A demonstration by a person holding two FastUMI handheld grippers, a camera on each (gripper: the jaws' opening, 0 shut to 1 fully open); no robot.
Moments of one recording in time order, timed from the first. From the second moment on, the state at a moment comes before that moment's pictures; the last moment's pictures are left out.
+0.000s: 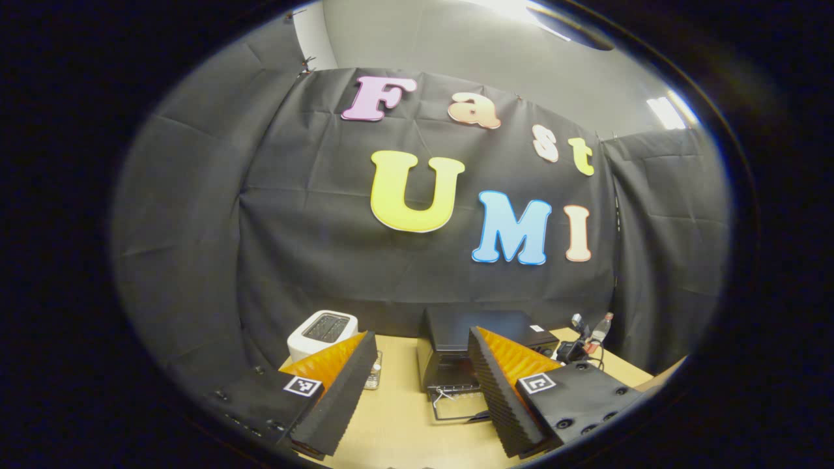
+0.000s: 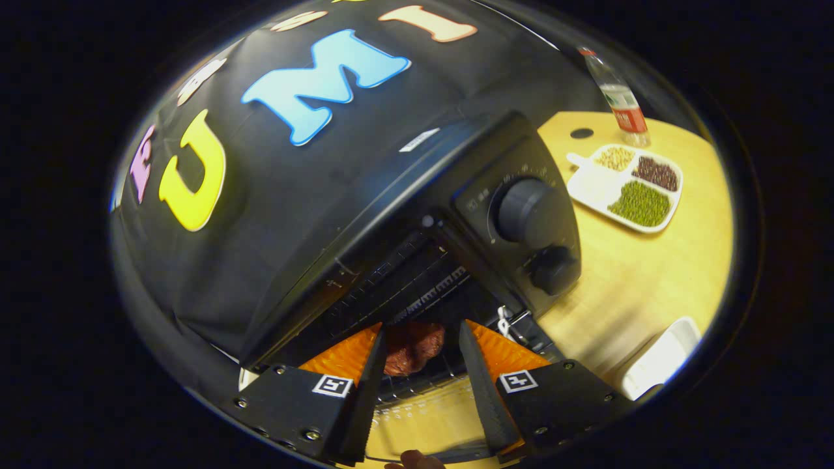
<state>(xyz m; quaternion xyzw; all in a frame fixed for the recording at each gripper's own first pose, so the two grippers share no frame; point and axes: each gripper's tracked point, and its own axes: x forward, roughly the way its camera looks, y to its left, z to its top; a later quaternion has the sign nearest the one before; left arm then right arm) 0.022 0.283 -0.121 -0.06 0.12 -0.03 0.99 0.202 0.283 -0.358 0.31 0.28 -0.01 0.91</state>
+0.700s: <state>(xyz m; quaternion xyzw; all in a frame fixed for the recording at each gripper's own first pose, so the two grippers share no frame) 0.045 0.182 -0.146 -0.05 0.13 -0.07 0.99 0.125 0.188 -0.183 0.07 0.11 0.02 0.99</state>
